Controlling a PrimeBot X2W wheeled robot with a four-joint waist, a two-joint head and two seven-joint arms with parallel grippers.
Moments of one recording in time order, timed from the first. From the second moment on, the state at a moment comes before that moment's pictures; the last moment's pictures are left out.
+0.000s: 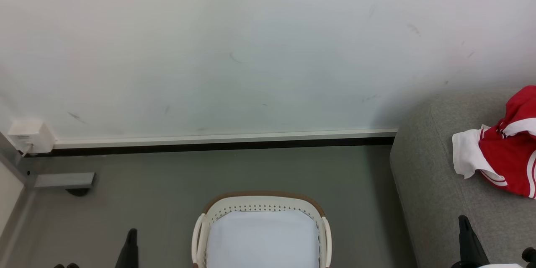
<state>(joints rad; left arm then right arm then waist) 0.01 0.05 0.08 0.29 -0.79 -0.12 -0.09 -0.04 -0.04 -0.03 0.33 0.81 0.13 -0.09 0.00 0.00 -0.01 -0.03</state>
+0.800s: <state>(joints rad) -0.03 0.05 0.09 0.27 -1.09 -0.12 -0.02 -0.06 -0.04 -0.06 0.30 1.09 0.13 -0.02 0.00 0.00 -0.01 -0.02</state>
